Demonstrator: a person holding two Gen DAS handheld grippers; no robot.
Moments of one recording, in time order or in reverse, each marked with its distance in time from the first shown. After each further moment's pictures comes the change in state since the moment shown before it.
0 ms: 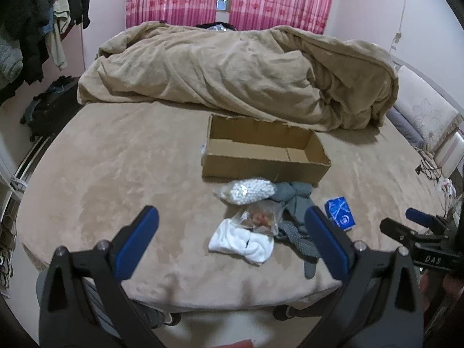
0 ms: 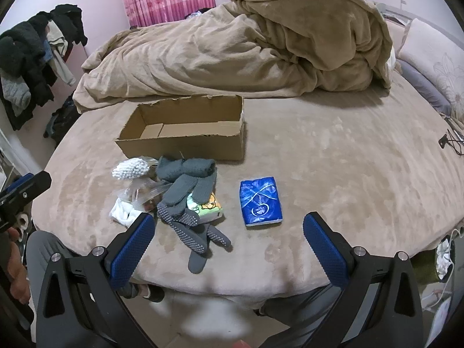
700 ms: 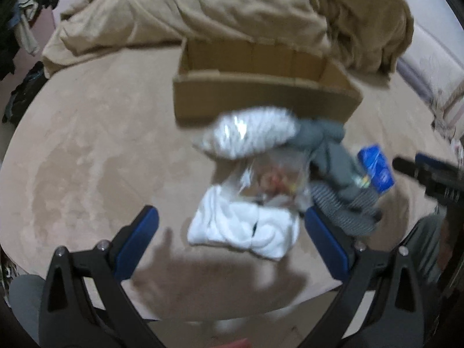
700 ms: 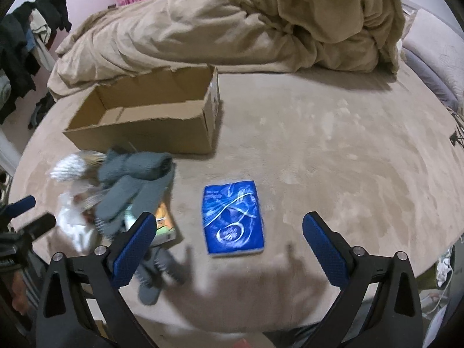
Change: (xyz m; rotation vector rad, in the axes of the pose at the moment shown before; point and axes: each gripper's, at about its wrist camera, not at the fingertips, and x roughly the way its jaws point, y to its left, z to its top) left arm 0.128 -0.013 -0.039 0.100 0.251 -0.010; right arm 0.101 -0.040 0.012 -0.013 0.096 -0.043
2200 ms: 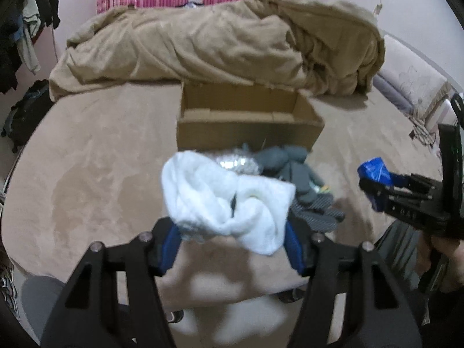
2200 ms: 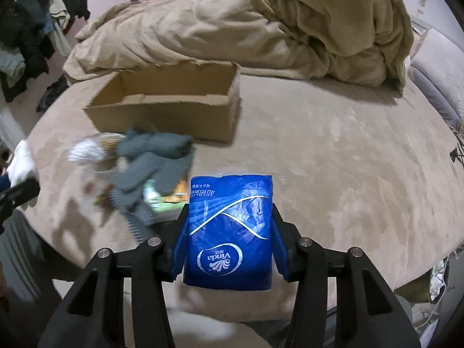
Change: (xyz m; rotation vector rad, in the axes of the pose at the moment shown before) left arm -0.094 -0.008 -0.009 0.012 -0.180 -0.053; right arm -0.033 0.025 -0.026 -0.092 -0.049 0.019
